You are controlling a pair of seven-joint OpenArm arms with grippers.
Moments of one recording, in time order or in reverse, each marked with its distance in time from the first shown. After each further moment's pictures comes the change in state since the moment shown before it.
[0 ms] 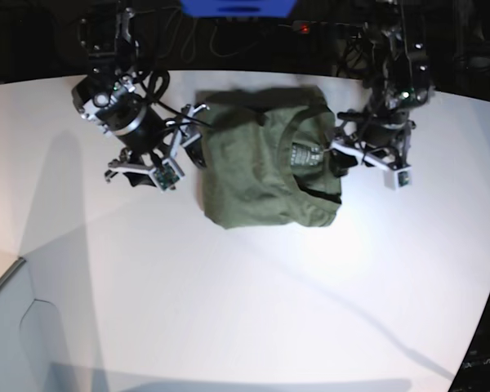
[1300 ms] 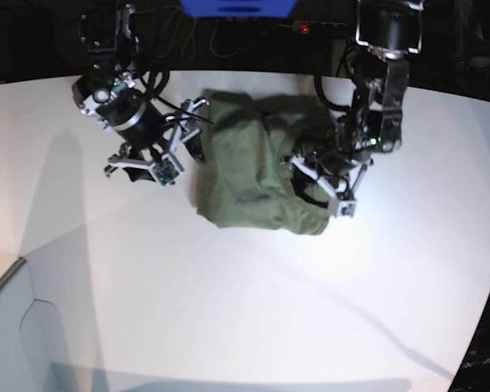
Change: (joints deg) left arm -15.1 -4.9 13.6 -23.2 -0.9 -7.9 0.7; right arm -0.9 0.0 0.2 0.0 0.0 0.0 0.1
